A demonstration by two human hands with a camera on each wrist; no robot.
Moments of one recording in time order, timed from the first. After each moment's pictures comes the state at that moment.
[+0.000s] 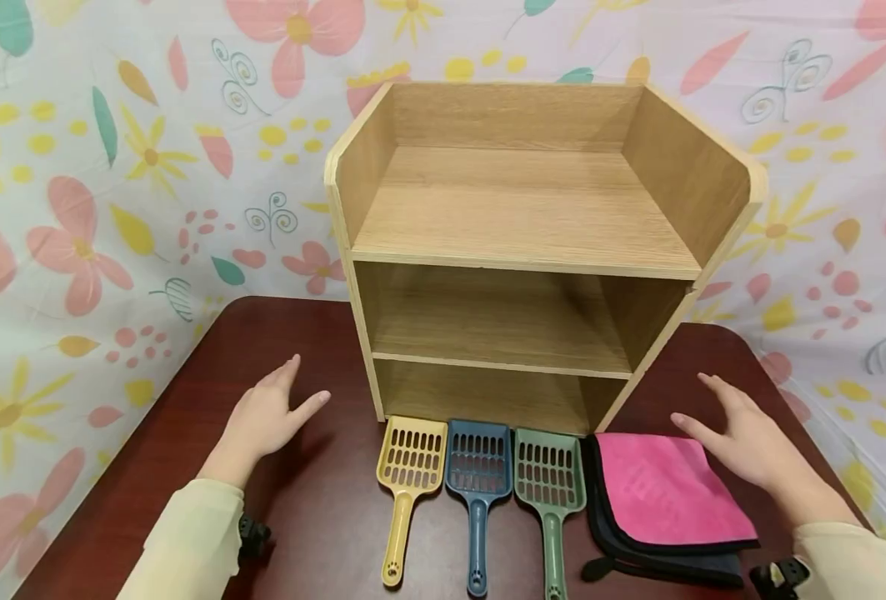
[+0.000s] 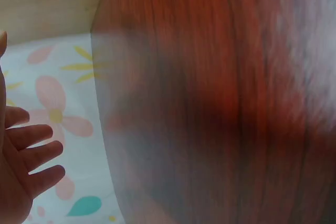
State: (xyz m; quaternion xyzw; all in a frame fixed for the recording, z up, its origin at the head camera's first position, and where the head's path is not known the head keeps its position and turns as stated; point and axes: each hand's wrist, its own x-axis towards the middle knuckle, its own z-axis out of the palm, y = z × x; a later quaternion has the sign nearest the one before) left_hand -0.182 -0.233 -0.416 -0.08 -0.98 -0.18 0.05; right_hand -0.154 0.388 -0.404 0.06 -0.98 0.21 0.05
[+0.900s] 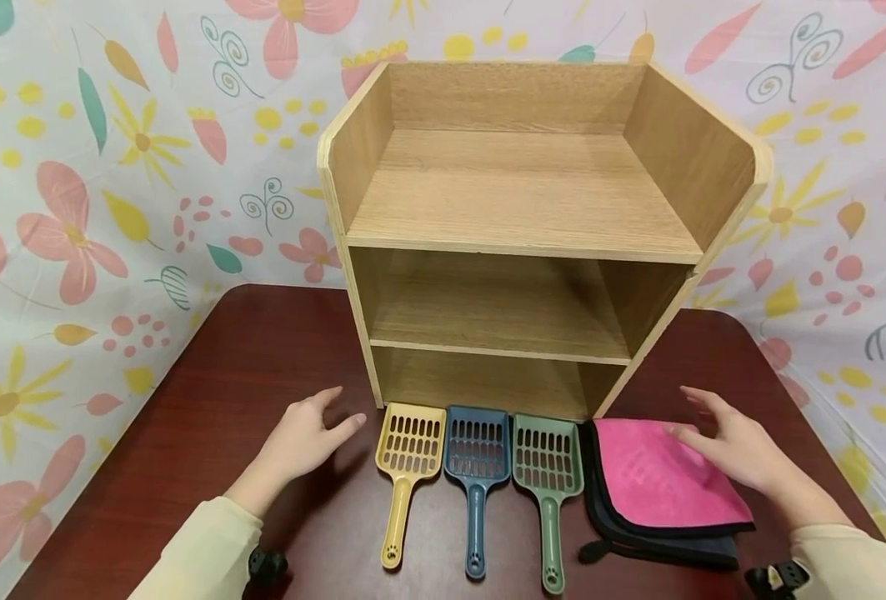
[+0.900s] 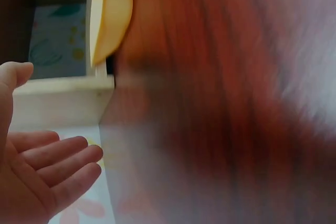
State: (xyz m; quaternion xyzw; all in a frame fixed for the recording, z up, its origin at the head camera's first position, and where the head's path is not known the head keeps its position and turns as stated) left_hand -0.146 -0.175 -0.418 -0.07 -0.95 -0.30 0.00; right_hand -0.139 0.378 -0.413 0.06 -0.97 0.22 -0.01
